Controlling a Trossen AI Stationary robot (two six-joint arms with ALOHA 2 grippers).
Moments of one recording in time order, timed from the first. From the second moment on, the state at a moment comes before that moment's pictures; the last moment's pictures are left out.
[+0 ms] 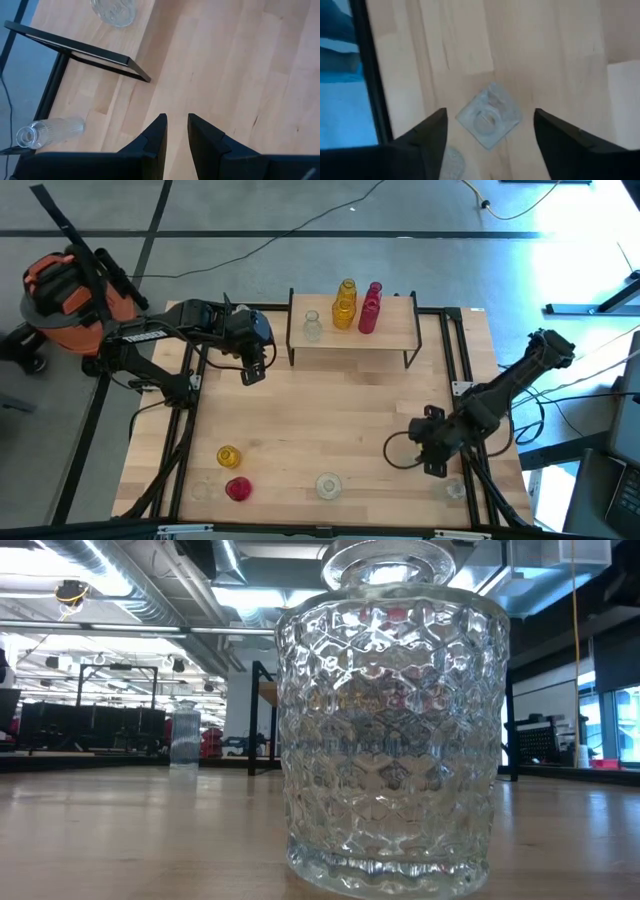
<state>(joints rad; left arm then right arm) 0.09 1.39 1.64 -1.37 -0.20 -0.19 0.72 1.21 0.96 -0.97 0.04 0.89</state>
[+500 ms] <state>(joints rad) 0.10 1.39 1.64 -1.37 -0.21 -0.18 0.79 1.31 0.90 -0.86 0.11 0.92</state>
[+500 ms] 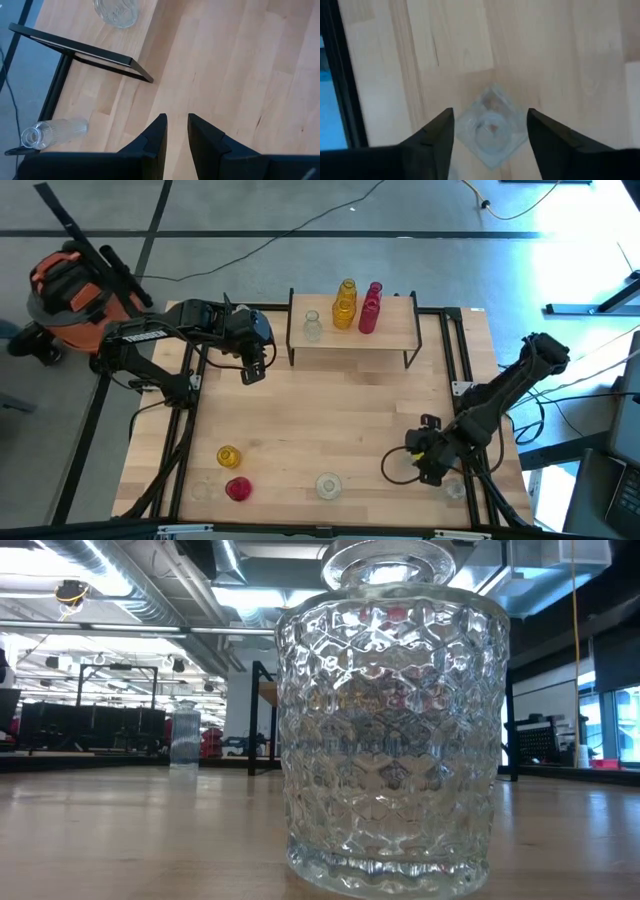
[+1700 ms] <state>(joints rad) 0.10 1.39 1.64 -1.34 -0.21 -0.18 0.47 1.35 1.11 -1.03 0.01 0.74</state>
